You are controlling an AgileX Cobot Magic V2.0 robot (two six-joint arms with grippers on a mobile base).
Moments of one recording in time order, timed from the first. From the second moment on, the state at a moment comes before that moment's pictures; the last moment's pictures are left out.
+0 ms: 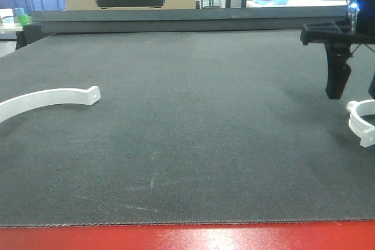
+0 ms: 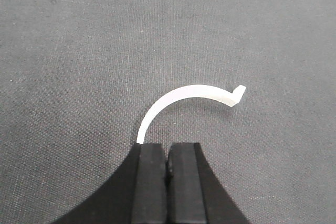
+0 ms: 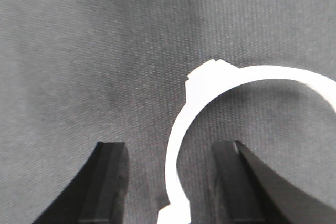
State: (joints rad) left arm -0.01 1.08 -0.88 -0.12 0.59 -0.03; right arm 0.24 1.71 -1.23 0.02 0.95 0.31
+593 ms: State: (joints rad) left arm -0.01 1.08 -0.88 -0.12 0.59 -0.03; right arm 0.24 1.82 -1.23 0.03 0.95 0.33
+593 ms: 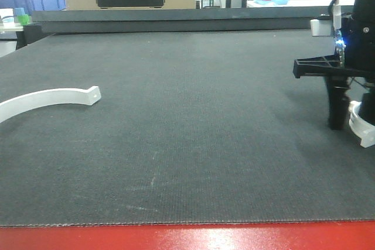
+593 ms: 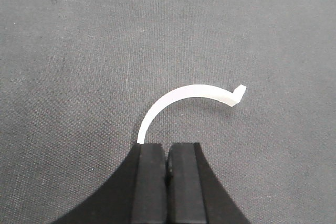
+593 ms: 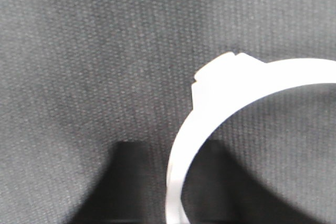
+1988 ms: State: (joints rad) left arm -0.01 1.75 -1.29 -0.01 1.03 -0.03; right arm 0.39 1.54 -1.15 0.02 1.02 0.22
